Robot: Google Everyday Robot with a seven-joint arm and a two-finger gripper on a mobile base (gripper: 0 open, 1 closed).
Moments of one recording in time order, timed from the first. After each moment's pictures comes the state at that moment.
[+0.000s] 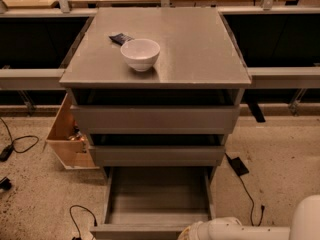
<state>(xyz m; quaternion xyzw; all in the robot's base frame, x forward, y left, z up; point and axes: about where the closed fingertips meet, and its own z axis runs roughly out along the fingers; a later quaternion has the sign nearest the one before) 0.407 -0.101 0.177 -0.53 0.80 0.20 0.21</state>
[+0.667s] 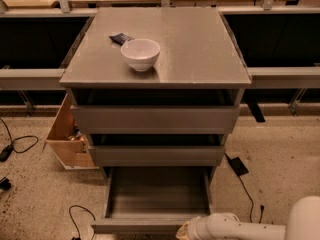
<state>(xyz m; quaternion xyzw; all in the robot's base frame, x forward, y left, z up) 0.430 -0.101 0.169 -0.53 0.80 0.19 0.22</state>
